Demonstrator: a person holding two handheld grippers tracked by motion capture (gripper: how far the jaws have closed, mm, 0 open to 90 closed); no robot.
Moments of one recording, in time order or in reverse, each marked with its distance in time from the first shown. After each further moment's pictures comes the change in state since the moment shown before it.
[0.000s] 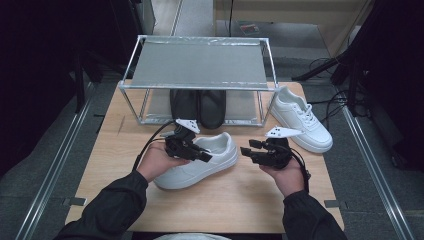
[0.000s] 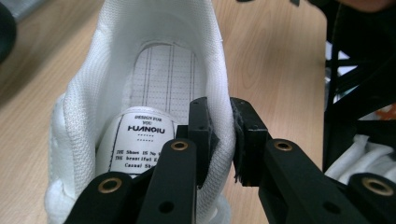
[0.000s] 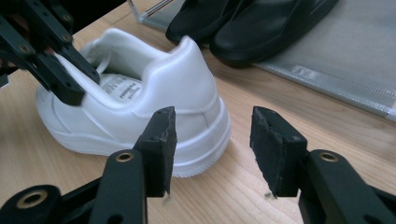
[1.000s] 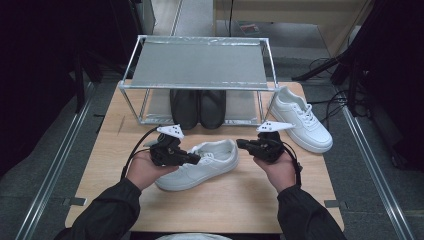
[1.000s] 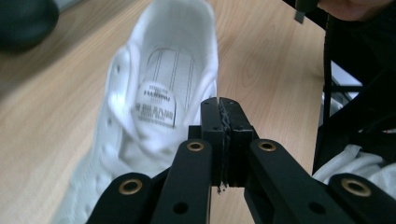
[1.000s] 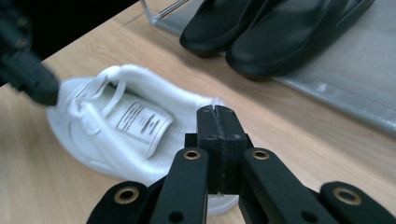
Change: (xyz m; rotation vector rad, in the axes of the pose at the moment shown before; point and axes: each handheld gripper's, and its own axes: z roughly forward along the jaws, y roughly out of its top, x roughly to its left) left arm -0.022 -0.039 -0.033 -0.118 0.078 -0.089; right arm 0.006 0.019 0.017 0.026 0.042 -0.024
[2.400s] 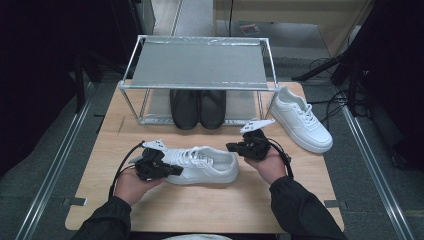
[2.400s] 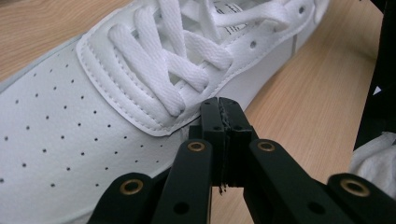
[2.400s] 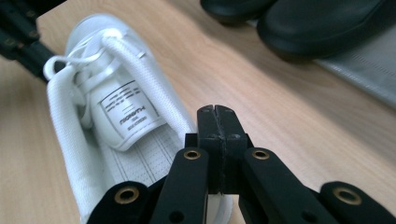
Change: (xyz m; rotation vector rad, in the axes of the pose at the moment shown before) left arm 0.023 -0.057 -0.004 0.035 0.092 -0.144; right arm 0.001 0.003 0.038 0.146 0.072 -0.085
